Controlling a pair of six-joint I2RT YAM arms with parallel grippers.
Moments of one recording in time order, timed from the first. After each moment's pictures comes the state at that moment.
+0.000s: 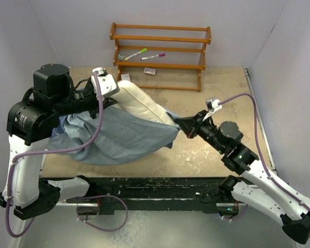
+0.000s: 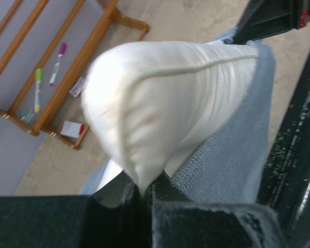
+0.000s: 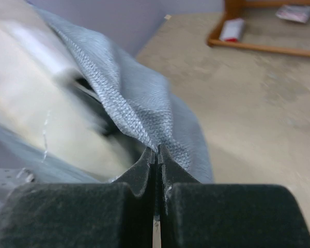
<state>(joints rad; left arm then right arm) -0.45 1.21 2.02 -1.24 0.46 0.53 0.71 0.75 0.73 0.00 -0.01 0.48</state>
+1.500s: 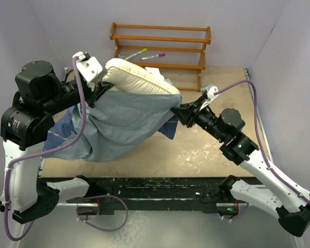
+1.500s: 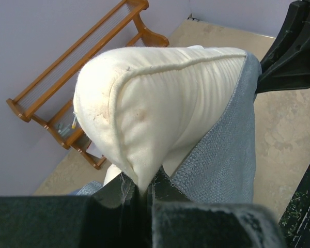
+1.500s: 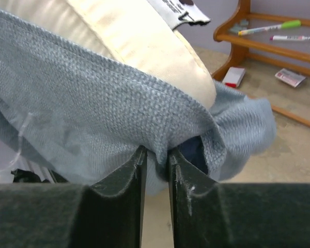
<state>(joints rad) -0.44 1.19 2.02 -1.01 0.37 0.36 0.69 0.87 0.91 0.03 -0.11 0.28</state>
